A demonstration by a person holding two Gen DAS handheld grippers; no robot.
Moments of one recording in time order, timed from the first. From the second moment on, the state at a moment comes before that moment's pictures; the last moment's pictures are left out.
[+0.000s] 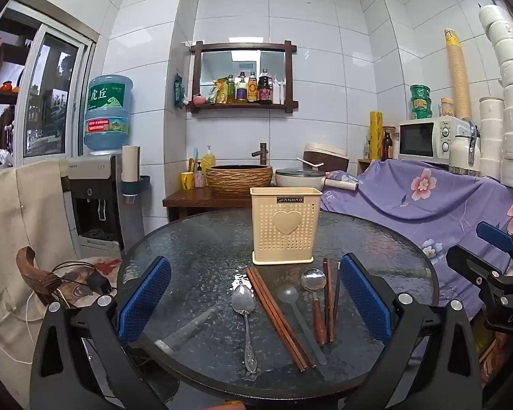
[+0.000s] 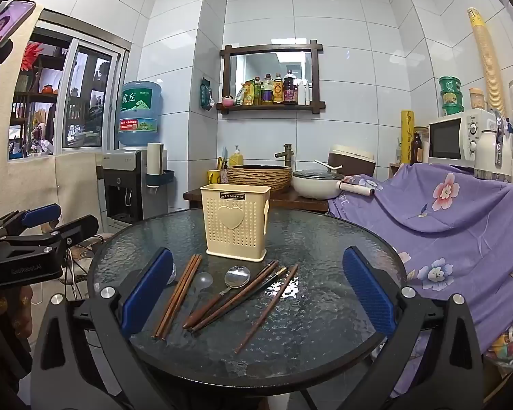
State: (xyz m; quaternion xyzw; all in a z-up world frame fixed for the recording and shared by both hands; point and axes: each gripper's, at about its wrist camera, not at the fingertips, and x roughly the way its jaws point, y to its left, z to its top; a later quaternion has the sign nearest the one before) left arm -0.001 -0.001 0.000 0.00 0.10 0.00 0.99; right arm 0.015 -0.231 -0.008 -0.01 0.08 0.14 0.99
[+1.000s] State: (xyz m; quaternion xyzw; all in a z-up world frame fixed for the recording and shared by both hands) left arm -0.001 -0.003 0.001 0.01 0.11 0.00 0.99; right arm 0.015 -0.231 -0.008 -0.01 0.08 0.14 0.99
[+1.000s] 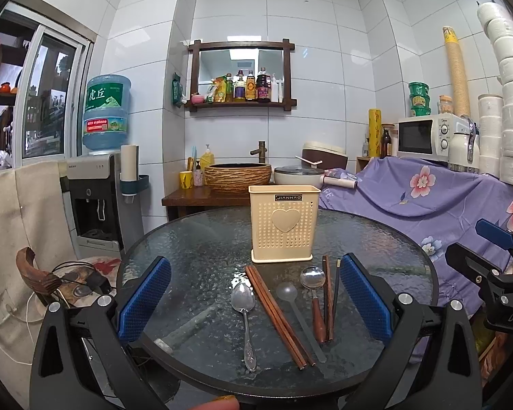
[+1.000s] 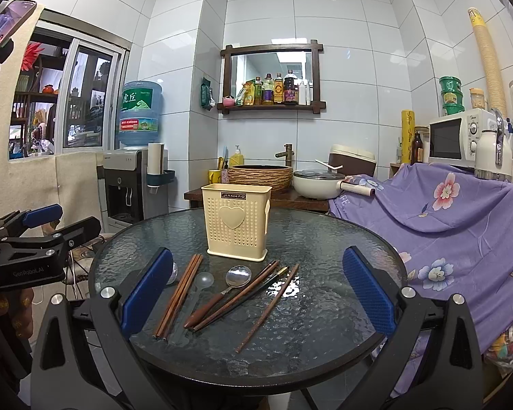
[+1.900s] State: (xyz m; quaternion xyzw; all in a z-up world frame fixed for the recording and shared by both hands) left arm -0.002 -0.005 0.001 0.01 0.11 0.00 0.99; right arm 0.013 -0.229 -0.007 -0.01 0.08 0.14 0.99
